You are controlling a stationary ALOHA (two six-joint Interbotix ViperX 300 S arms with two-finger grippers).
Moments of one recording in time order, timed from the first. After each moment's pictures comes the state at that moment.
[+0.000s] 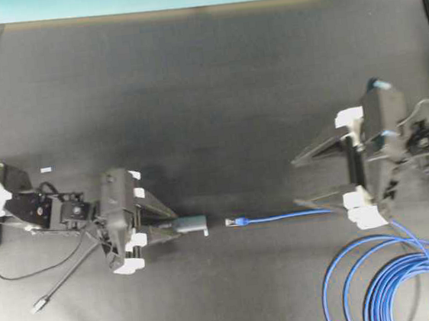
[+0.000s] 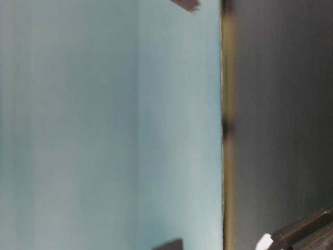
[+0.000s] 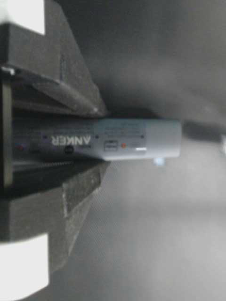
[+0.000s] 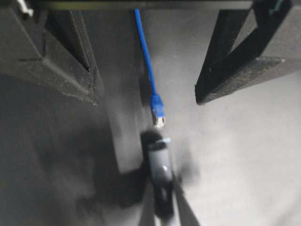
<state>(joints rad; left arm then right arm) -0.08 0.18 0.98 0.04 -0.77 -0.18 0.10 -0.37 1.06 0.04 -0.23 0.24</state>
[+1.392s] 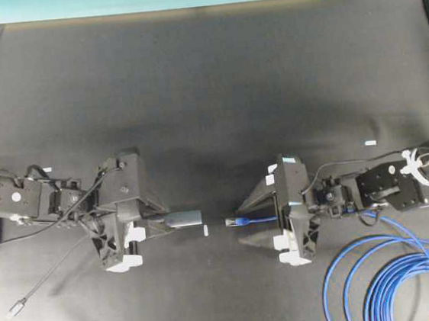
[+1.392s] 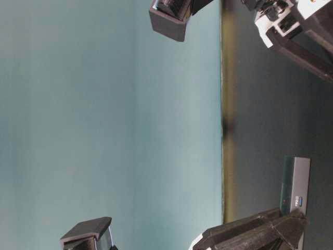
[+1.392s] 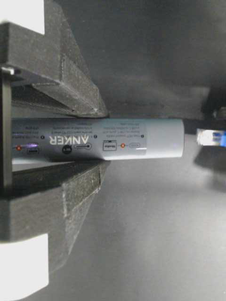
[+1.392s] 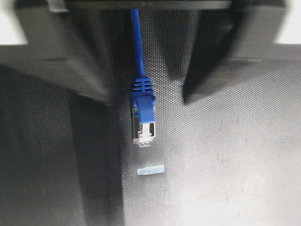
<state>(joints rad) -0.08 -0.10 0.89 0.04 -0.26 -0.20 0.17 0.29 0.89 0.04 -0.67 0.18</state>
